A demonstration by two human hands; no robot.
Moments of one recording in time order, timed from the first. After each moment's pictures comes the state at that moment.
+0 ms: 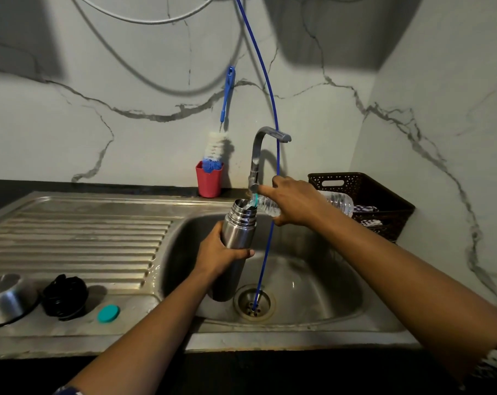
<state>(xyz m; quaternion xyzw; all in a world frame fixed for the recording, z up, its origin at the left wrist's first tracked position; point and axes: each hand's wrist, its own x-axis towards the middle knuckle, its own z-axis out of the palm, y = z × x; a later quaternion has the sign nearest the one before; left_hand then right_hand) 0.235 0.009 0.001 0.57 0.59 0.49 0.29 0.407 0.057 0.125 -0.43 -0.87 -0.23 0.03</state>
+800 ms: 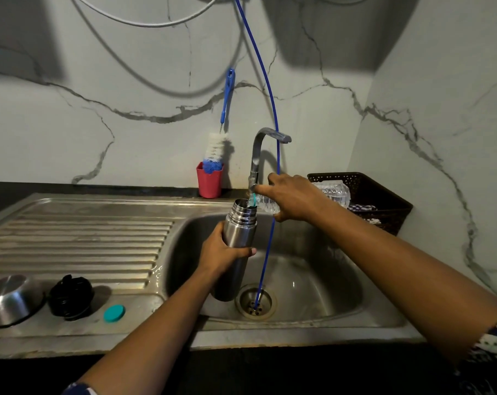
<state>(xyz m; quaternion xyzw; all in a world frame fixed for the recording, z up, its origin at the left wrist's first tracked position) 0.233 0.014 -0.004 0.56 0.59 0.50 0.30 0.399 0.057 0.132 -0.41 -0.87 -0.27 -0.01</state>
